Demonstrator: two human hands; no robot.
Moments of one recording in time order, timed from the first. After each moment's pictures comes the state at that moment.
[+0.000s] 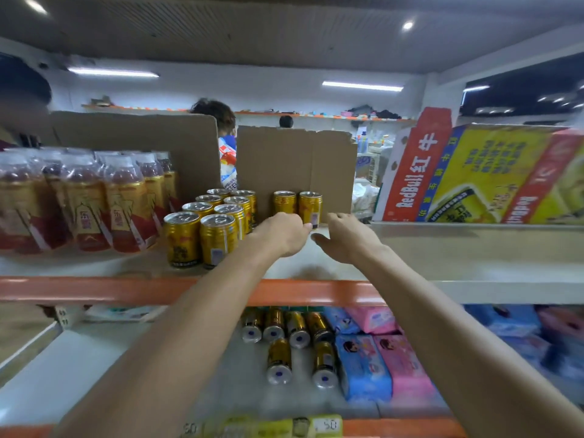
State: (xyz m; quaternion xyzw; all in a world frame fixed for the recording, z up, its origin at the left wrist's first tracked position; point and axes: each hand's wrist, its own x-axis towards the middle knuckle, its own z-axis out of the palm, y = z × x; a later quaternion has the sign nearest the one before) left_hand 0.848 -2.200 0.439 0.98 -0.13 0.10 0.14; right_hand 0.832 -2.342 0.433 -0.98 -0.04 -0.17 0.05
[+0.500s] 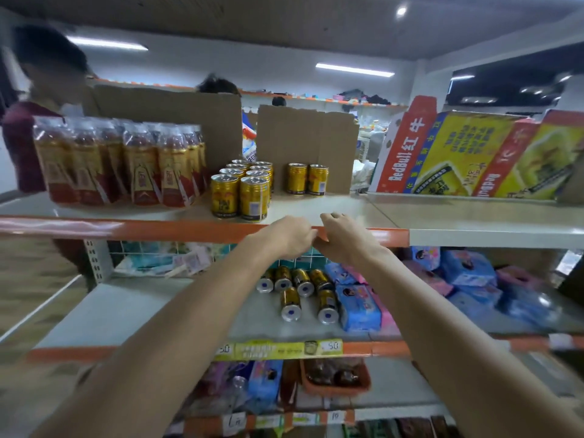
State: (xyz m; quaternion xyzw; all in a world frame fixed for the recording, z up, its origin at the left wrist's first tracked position) left_hand 0.709 -2.138 0.412 0.96 -0.24 0.02 0.15; right_hand 0.693 -2.276 0.405 -0.98 -0.09 -0.16 0.03
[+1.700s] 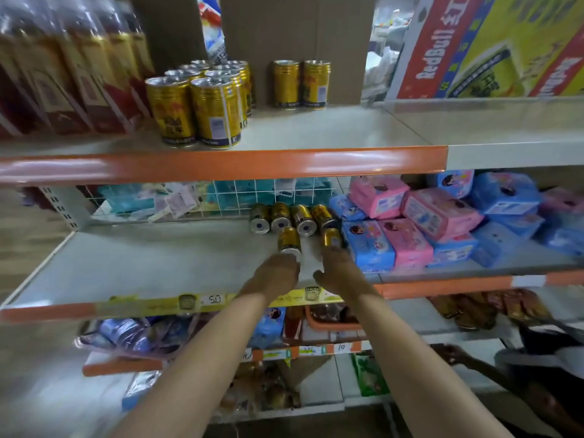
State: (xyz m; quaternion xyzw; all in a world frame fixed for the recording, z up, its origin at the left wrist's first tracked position) left_hand 0.778 -2.164 0.156 0.97 -0.15 -0.10 0.14; right_hand 0.750 -2.309 0.160 -0.98 0.02 0.02 0.18
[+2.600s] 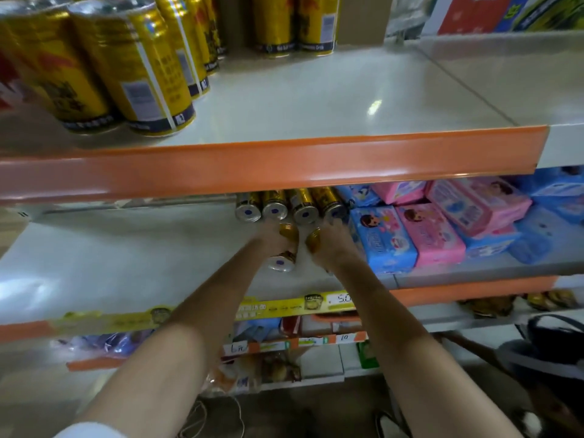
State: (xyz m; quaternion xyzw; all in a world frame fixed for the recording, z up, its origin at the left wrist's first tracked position) left_hand 0.914 -2.179 0.118 0.93 0.00 -0.23 0.30; right_hand 0.864 -2.323 0.122 -0.98 0.08 0.09 0.18
